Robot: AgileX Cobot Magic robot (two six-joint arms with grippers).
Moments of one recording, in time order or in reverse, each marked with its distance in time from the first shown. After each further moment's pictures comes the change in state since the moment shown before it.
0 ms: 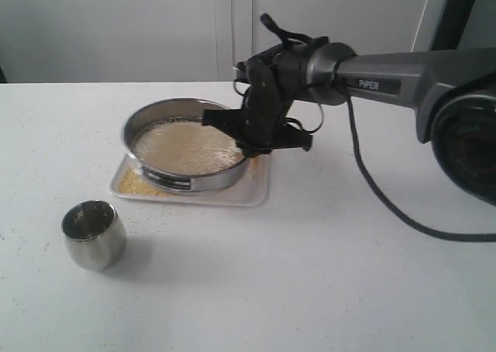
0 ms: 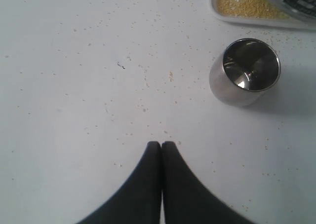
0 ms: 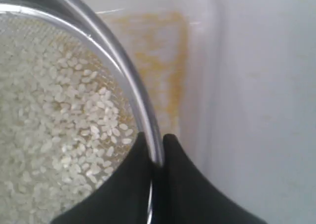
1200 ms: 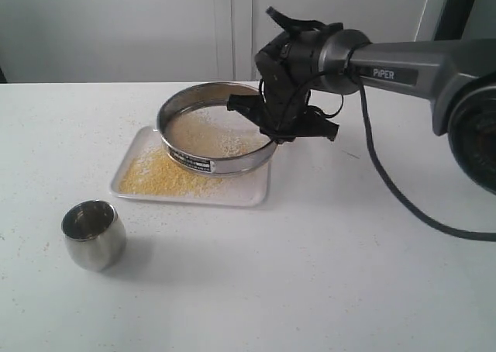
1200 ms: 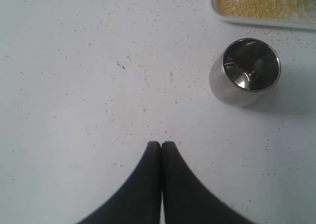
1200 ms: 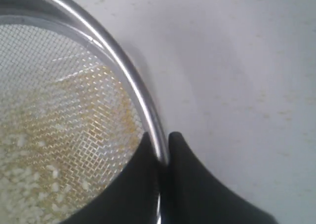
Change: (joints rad) left arm 0.000 0.000 0.000 0.000 0.000 0.000; right arm 0.009 -0.031 -0.003 -0.203 0.058 0.261
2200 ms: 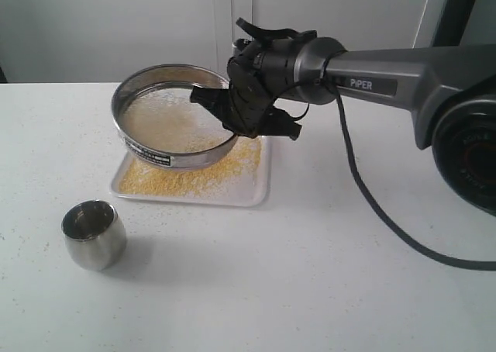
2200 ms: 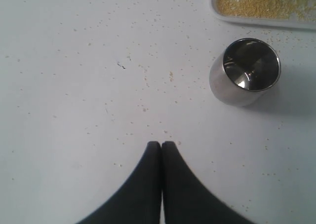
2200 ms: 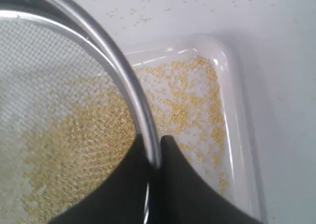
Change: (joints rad) left arm 0.000 0.000 0.000 0.000 0.000 0.000; right arm 0.062 -0.003 0.005 -0.052 -0.146 0.099
